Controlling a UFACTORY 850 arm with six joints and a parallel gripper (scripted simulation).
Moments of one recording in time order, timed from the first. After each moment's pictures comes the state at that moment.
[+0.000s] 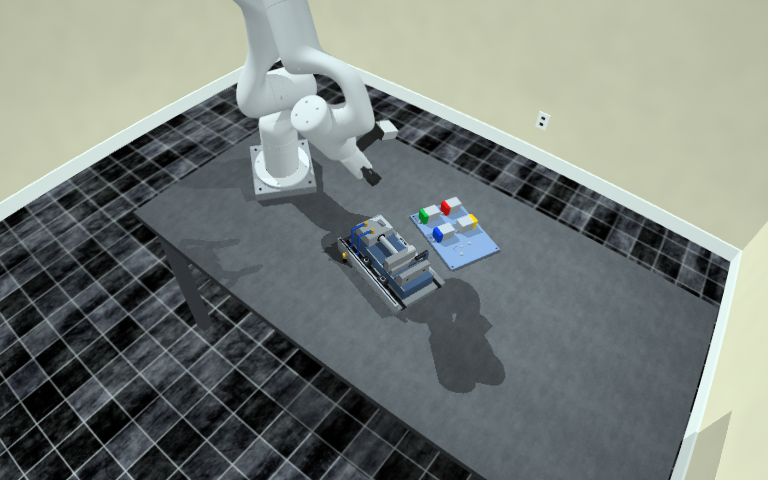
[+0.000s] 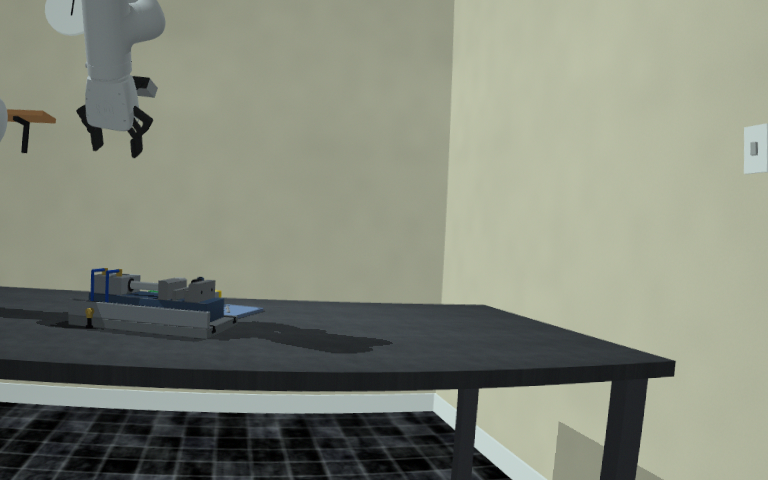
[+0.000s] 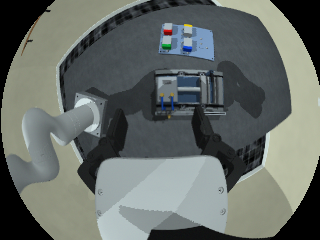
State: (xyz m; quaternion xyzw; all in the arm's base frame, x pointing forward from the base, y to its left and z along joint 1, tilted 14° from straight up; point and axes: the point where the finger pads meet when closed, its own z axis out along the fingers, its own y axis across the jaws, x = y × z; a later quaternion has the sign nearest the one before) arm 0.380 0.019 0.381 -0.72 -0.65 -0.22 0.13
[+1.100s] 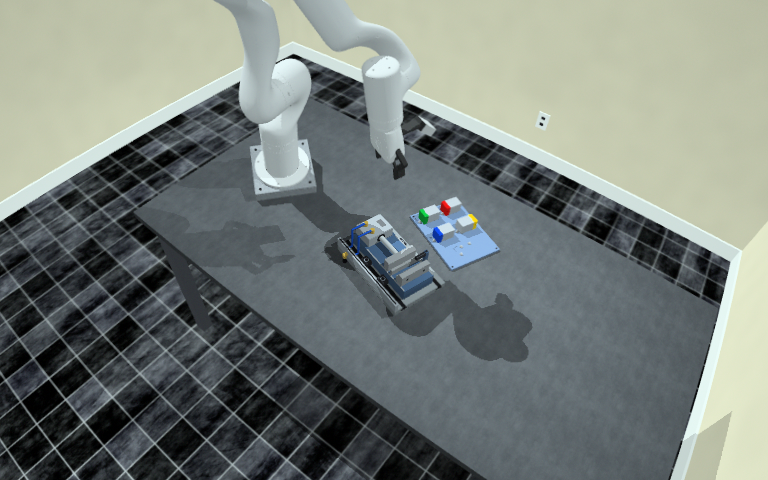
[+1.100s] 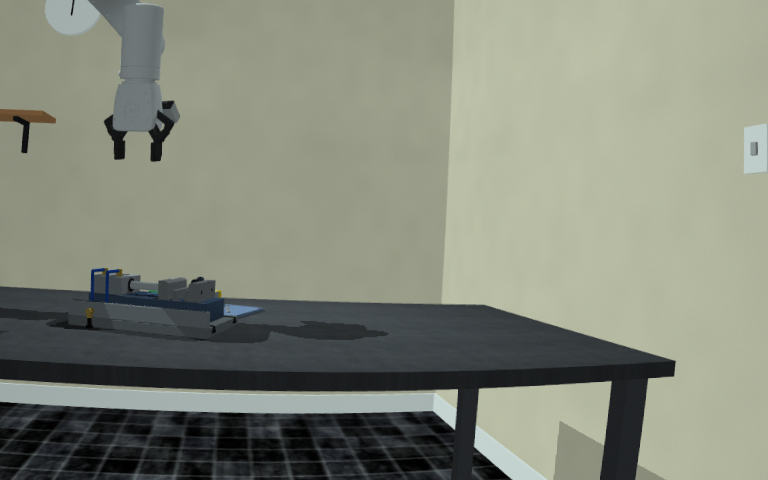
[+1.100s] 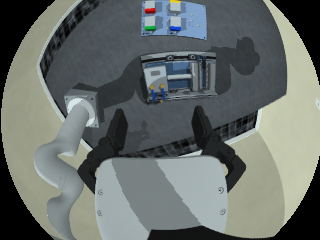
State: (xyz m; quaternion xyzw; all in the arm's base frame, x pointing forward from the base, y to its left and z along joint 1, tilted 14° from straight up) arm 0.402 0.088 0.369 -0.77 -0.62 -0.10 -0.04
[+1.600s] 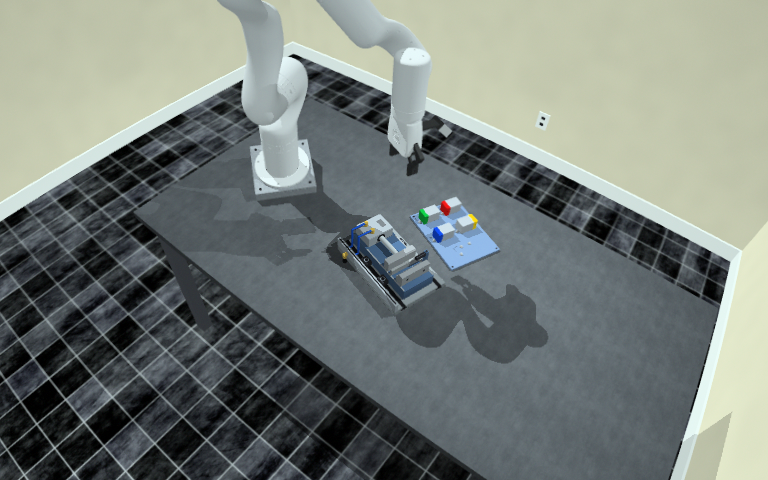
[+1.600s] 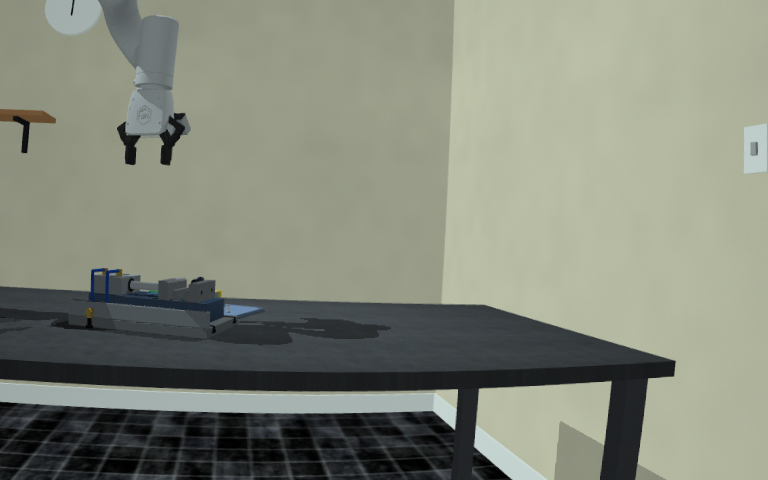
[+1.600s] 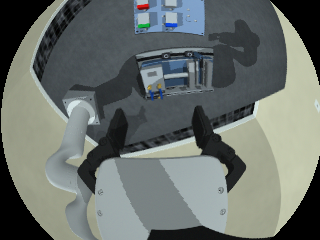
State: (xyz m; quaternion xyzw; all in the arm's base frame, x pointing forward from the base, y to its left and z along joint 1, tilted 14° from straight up) arm 0.414 0.126 0.363 -0.78 -0.61 -0.06 -0.11
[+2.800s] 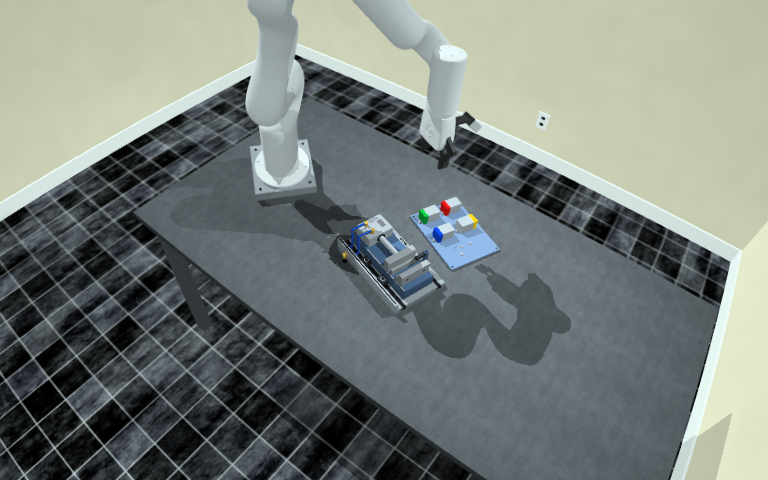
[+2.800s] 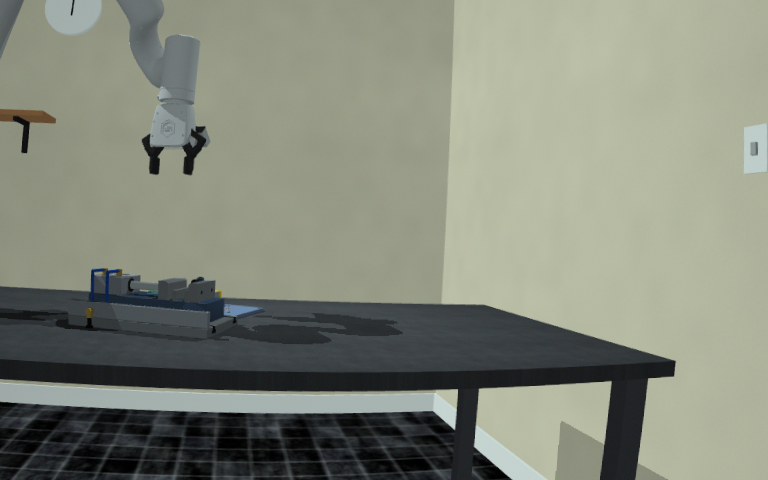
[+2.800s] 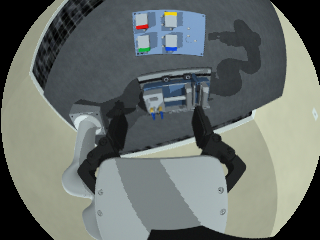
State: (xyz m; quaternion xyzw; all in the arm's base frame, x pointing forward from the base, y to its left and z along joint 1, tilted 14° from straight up) arm 0.444 0.221 0.346 -0.79 -0.60 -0.05 -0.11
